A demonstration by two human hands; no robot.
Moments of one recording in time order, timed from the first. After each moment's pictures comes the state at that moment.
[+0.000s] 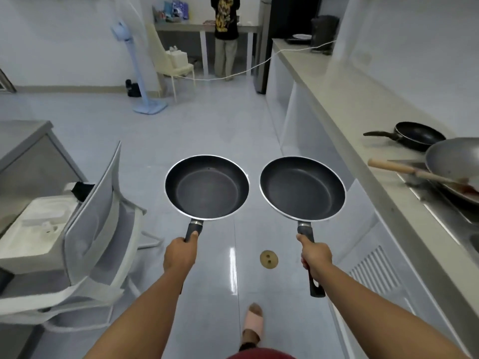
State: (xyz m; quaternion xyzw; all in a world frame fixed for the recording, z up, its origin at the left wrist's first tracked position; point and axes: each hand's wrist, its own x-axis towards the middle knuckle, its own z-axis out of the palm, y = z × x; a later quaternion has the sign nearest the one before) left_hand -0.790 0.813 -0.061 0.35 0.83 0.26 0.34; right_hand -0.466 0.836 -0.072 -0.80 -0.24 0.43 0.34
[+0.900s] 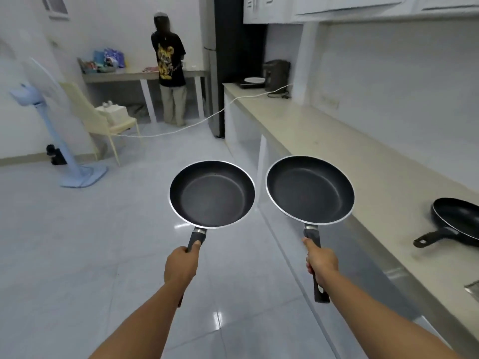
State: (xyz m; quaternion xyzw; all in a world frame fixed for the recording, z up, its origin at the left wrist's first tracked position) left_hand -0.778 1.450 -0.022 0.48 0.75 0.29 0.35; right_hand -0.453 1.397 -0.026 -0.80 -0.15 0.36 0.46
